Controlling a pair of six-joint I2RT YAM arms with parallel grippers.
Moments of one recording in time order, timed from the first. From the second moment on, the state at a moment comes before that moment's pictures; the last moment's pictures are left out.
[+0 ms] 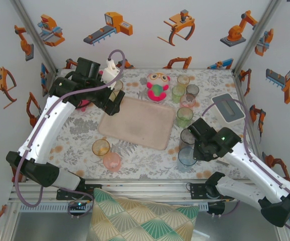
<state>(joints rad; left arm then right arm) -0.51 1.46 1.74 -1.13 0.16 0.26 0.72 0.92 0.95 -1.31 0.17 0.80</state>
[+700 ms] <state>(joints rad) -0.51 1.45 1.75 -1.14 0.07 0.26 0.72 0.98 1.03 -1.32 0.06 0.75</state>
